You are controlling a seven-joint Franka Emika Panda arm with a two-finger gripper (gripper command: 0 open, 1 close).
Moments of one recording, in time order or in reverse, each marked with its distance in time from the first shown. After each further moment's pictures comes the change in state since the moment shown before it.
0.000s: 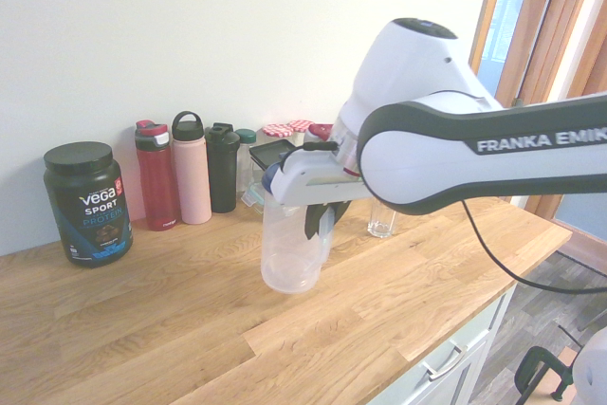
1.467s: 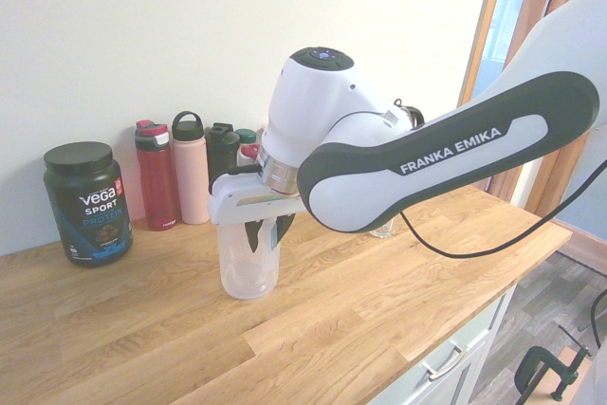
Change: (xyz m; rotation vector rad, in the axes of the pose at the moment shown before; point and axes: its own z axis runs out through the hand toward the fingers) arm -0.028 -0.054 0.049 -0.048 0.013 -0.052
